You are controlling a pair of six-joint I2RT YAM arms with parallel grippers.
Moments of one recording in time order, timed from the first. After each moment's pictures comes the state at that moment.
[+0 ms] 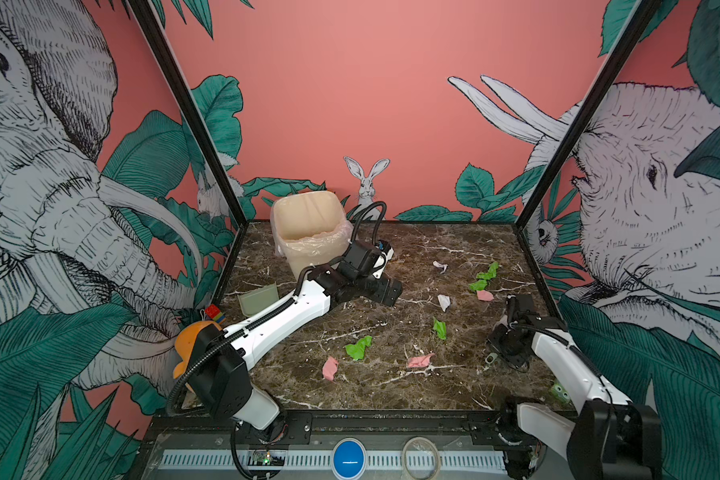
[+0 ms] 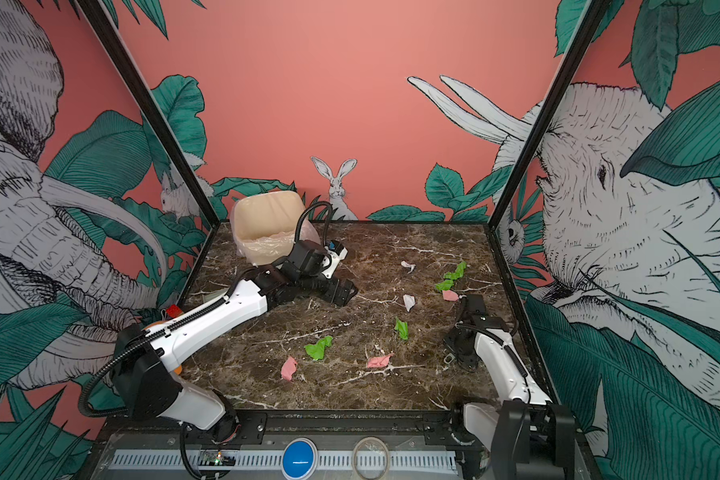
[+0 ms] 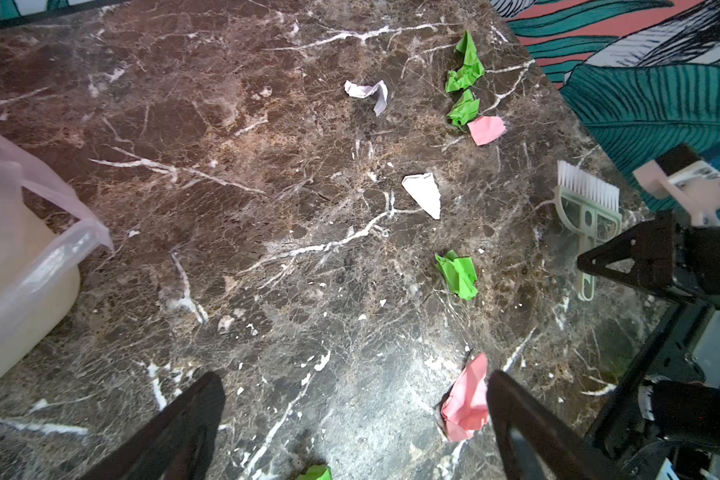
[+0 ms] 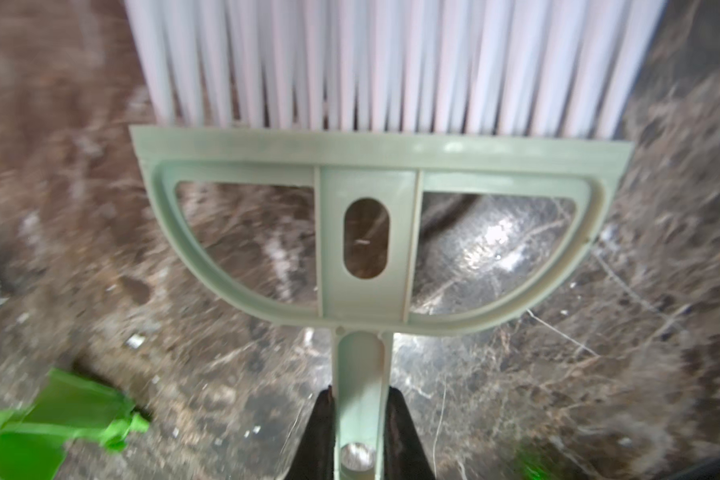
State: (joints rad) left arm -0.77 1.51 1.30 -0.56 0.13 -0.25; right arm -0.04 1.08 0.64 -0.90 0.00 0.76
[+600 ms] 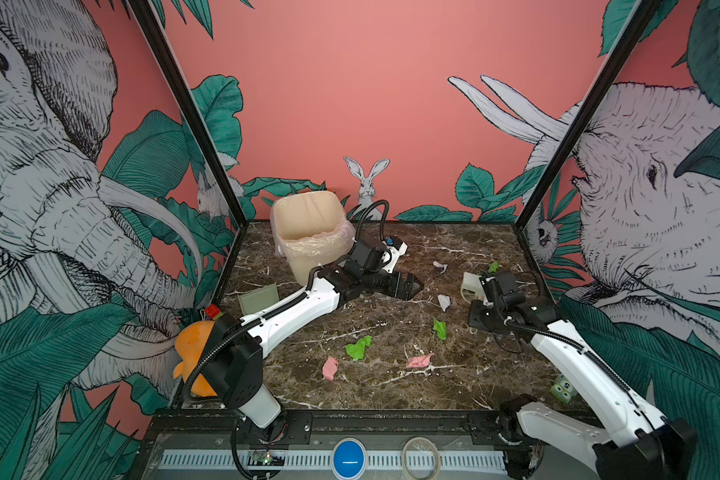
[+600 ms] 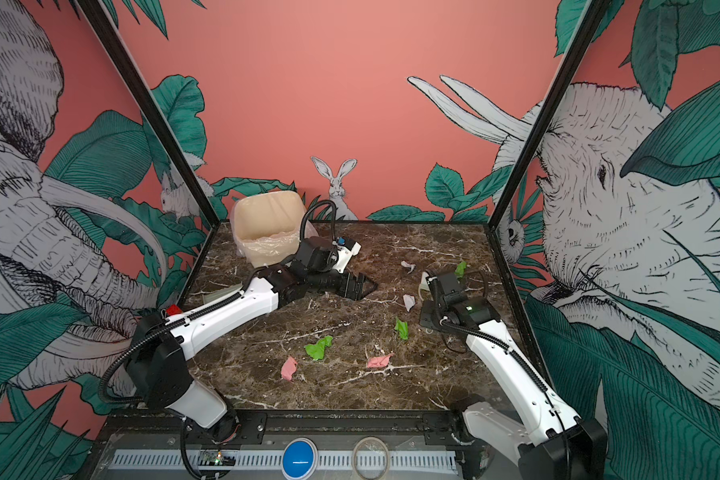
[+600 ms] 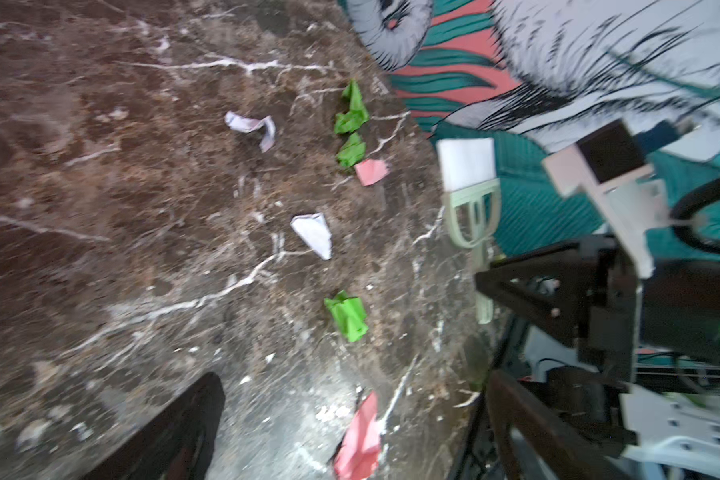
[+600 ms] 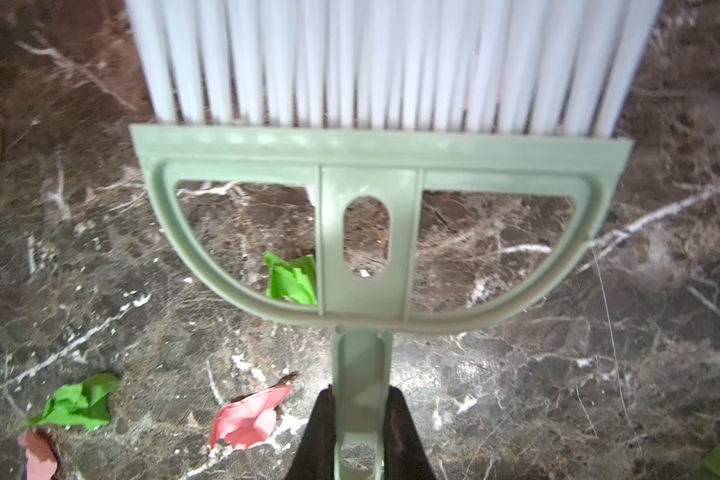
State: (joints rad) left arm -0.76 1.58 1.28 -0.26 0.44 -0.44; right arm 0.44 1.07 0.99 -0.99 0.13 0.55
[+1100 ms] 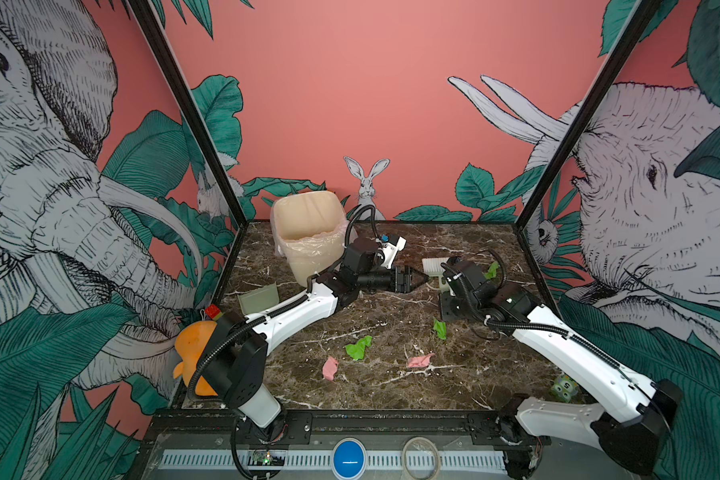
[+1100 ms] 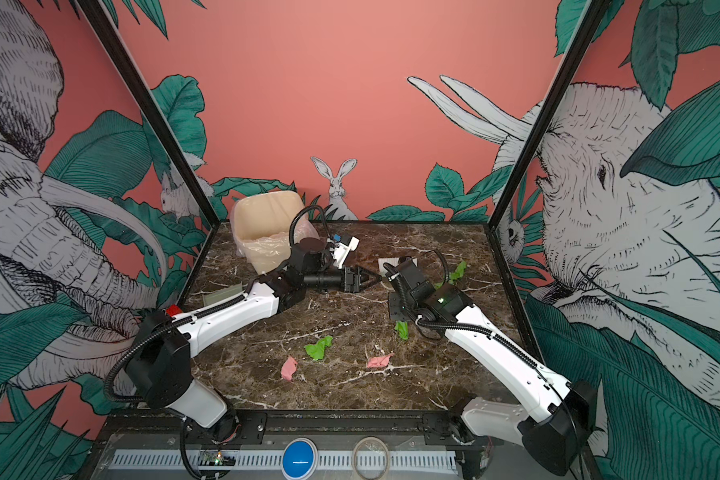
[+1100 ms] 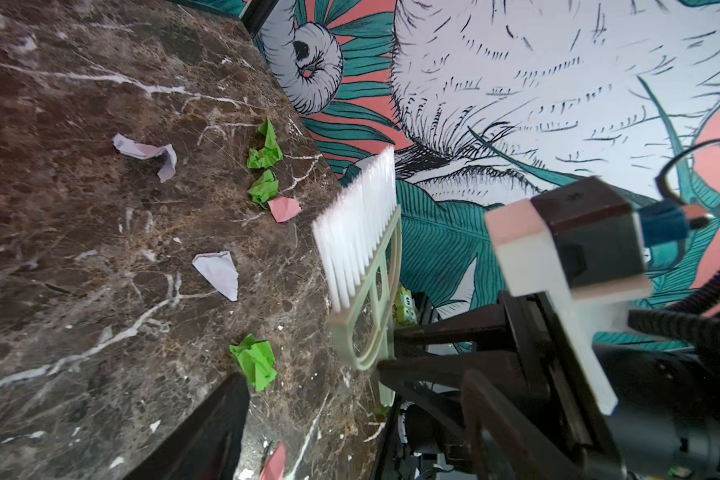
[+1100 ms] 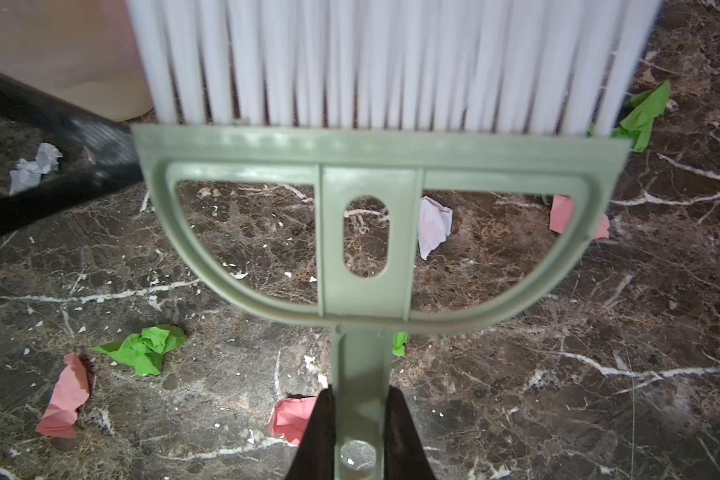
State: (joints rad) left arm -0.73 1.58 1.16 0.07 0.63 -0.67; right arm 0.71 1.20 1.17 -0.94 0.24 0.49
